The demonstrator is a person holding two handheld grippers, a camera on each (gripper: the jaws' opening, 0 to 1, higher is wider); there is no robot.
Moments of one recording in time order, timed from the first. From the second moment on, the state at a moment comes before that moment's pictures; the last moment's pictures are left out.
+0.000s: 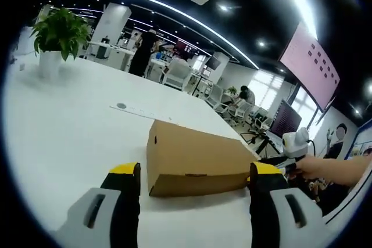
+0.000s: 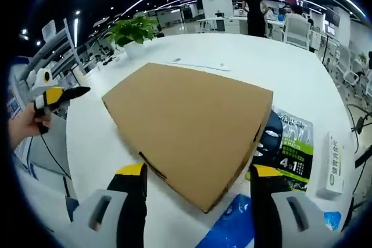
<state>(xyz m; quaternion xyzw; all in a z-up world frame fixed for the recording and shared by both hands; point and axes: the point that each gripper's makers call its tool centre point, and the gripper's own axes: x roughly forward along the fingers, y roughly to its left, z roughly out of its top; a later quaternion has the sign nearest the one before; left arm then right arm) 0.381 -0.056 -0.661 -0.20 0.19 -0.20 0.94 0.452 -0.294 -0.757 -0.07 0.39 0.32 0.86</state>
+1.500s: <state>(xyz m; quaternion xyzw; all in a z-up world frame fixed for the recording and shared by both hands) 0.369 -0.076 -0.665 -0.18 0.19 -0.23 0.94 0.381 -0.355 -0.651 0.05 0.30 0.29 0.91</state>
